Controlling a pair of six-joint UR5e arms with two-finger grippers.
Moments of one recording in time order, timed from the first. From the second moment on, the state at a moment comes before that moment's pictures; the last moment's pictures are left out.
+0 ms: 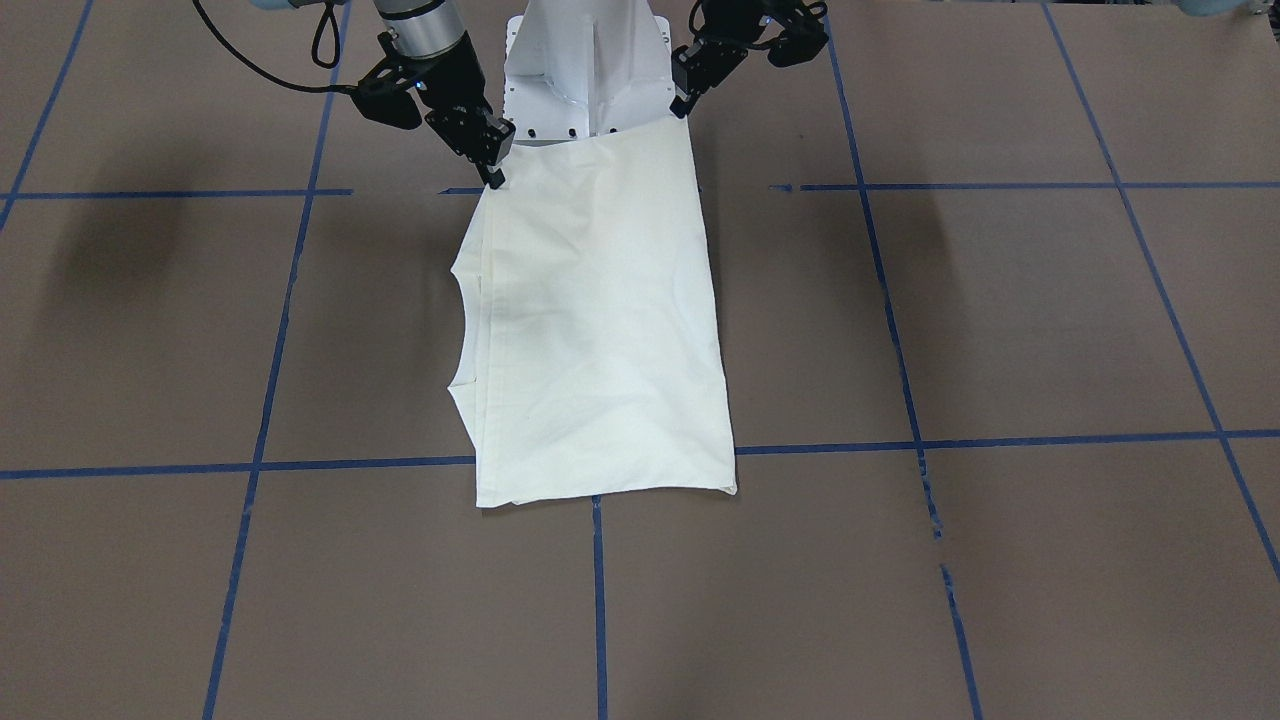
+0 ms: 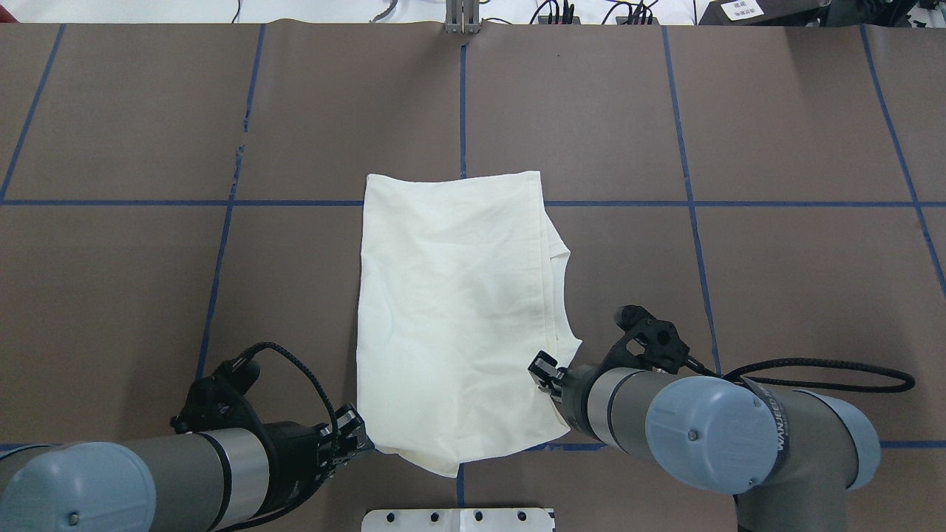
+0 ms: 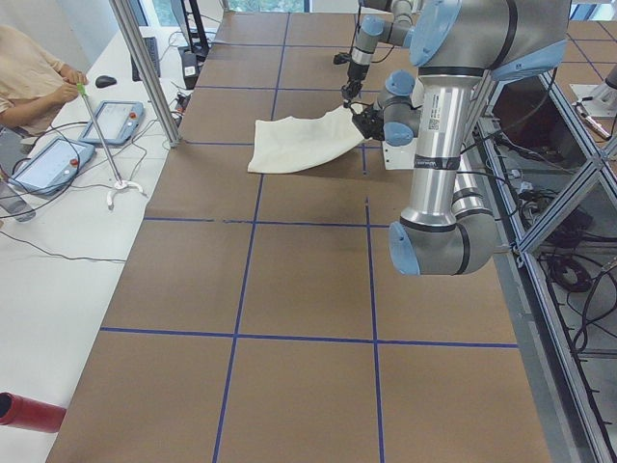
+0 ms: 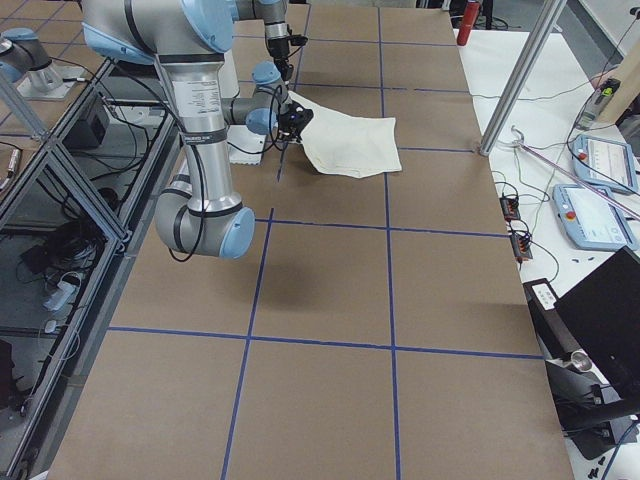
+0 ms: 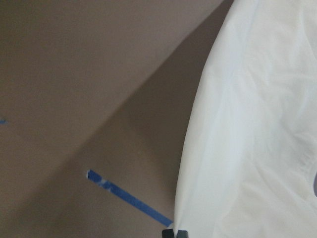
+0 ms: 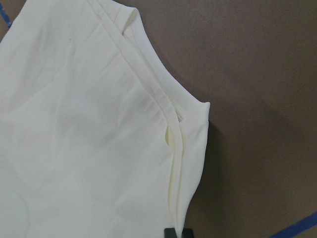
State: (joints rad) left arm -0.10 -1.78 -2.29 -1.88 -1.50 -2.24; right arm 0.20 -1.29 2.17 -1.40 1.50 2.08
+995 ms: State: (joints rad) left arm -0.34 -1.93 -2.22 -1.71 -1.49 -1.90; right arm 0.47 -1.18 2.06 -1.40 1.70 2.07
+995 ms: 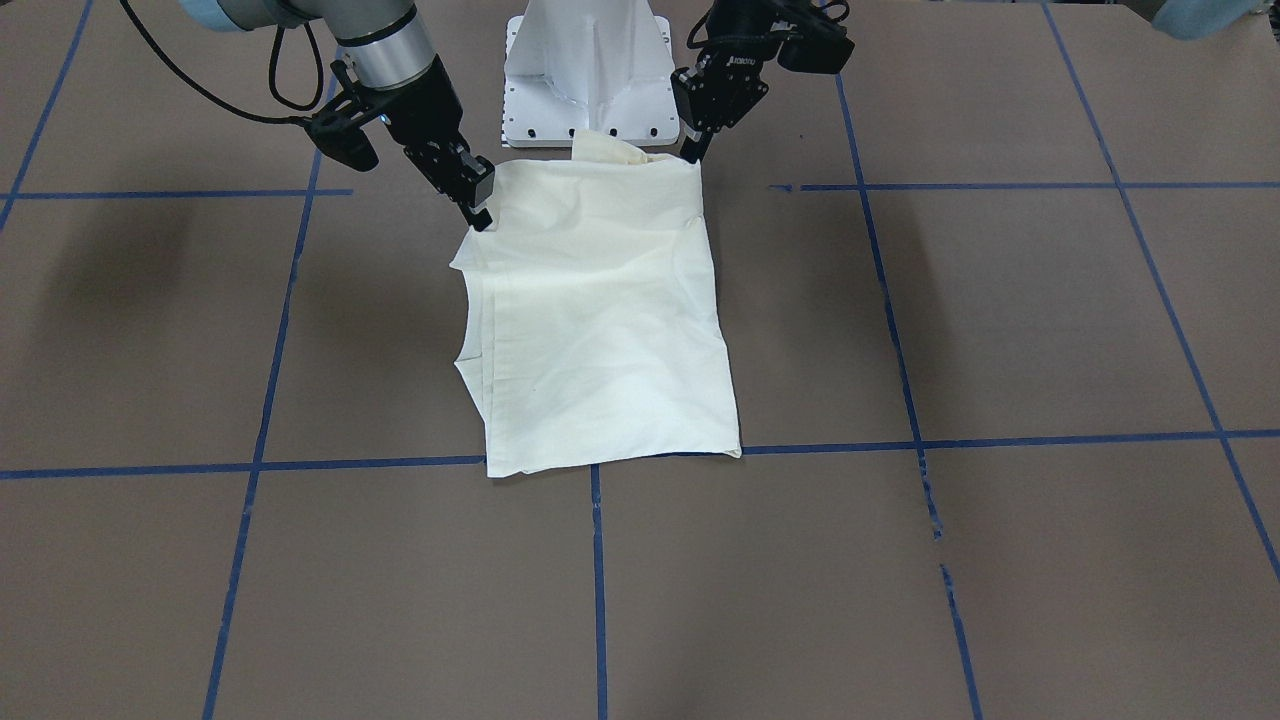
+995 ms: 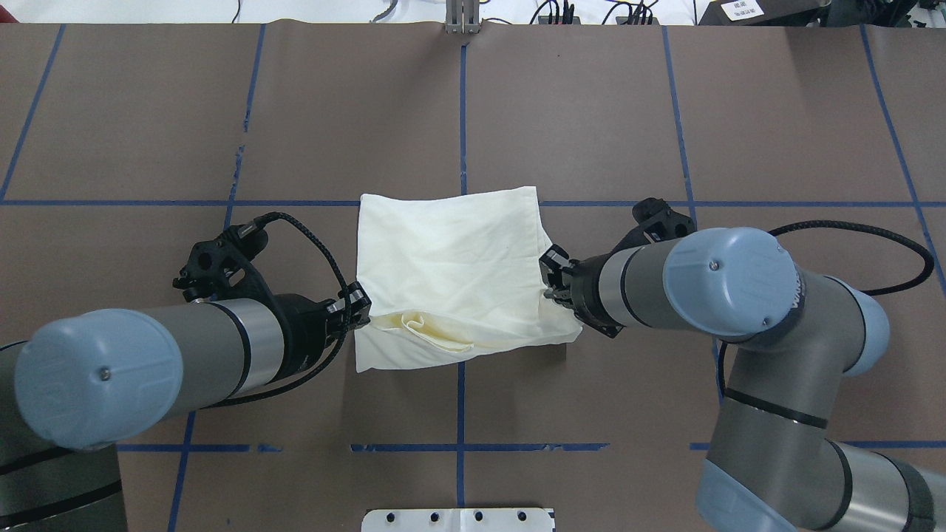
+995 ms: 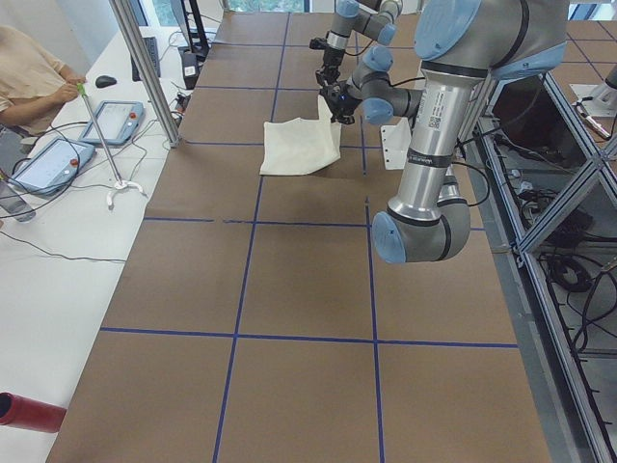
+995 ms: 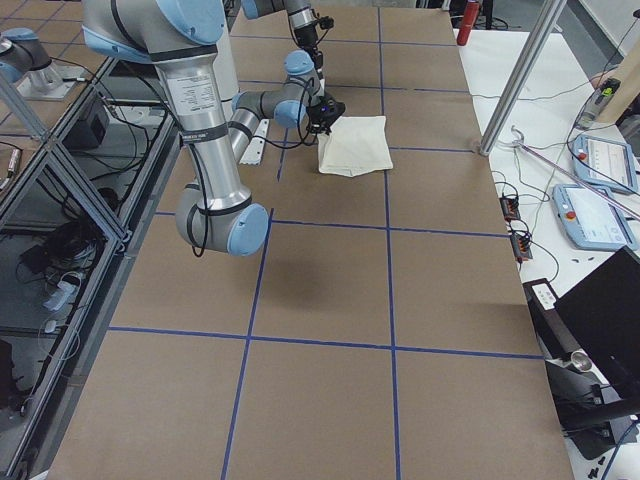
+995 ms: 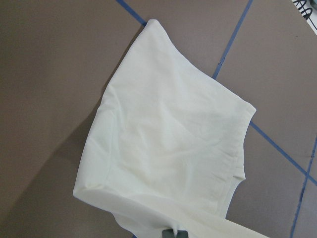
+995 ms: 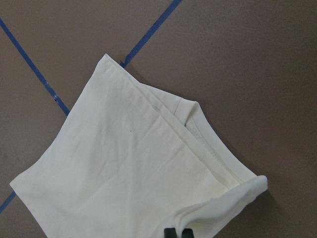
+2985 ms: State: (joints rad) left arm -0.64 -2.18 -1.41 -2.27 -1.49 -1.66; right arm 0.77 -0.80 1.28 -1.08 1.91 1.77
